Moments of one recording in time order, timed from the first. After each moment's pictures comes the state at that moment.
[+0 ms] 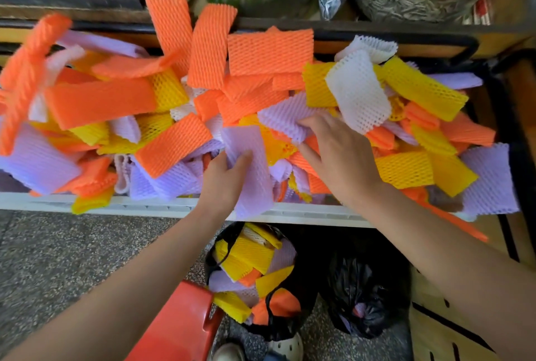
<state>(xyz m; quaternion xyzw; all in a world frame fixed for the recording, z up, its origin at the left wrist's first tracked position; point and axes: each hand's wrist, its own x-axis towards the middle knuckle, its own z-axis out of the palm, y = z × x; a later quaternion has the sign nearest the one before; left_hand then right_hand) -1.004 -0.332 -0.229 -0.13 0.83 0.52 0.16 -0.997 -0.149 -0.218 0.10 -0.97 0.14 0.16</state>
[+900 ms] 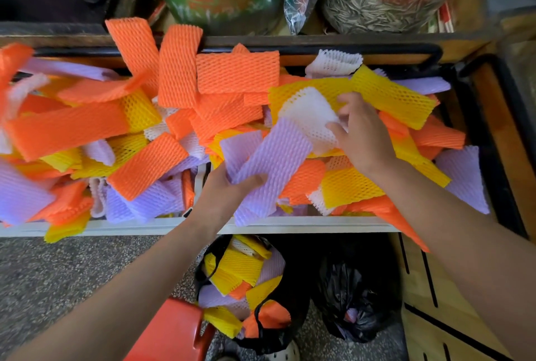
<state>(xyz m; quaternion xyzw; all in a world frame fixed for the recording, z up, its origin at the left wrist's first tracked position) -1.006 -0.297 -0.211 -0.10 0.75 0.61 0.25 -1.034 -0.059 -0.234 -0.10 -0.96 0.27 0.05</state>
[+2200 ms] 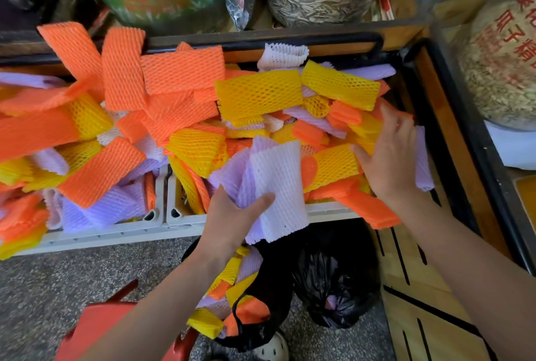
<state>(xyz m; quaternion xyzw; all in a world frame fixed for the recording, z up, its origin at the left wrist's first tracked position) -0.945 -0.237 -0.211 -0.08 0.73 0.63 0.25 -0.940 0.019 -0.245 -0.26 -0.95 0.16 0.11</state>
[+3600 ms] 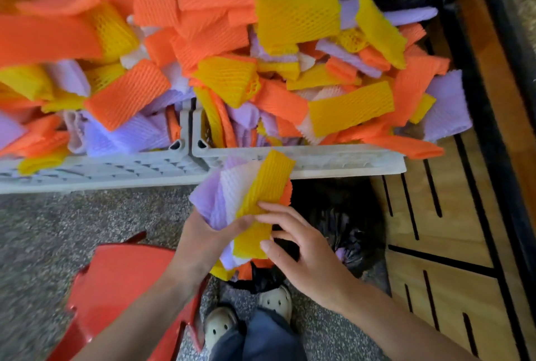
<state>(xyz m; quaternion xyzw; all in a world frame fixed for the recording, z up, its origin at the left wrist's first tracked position) -0.848 -0.358 -0.256 -0.13 0.71 0.63 0.29 -0.783 -0.197 -0.251 -0.02 -0.80 0.58 -0.15</state>
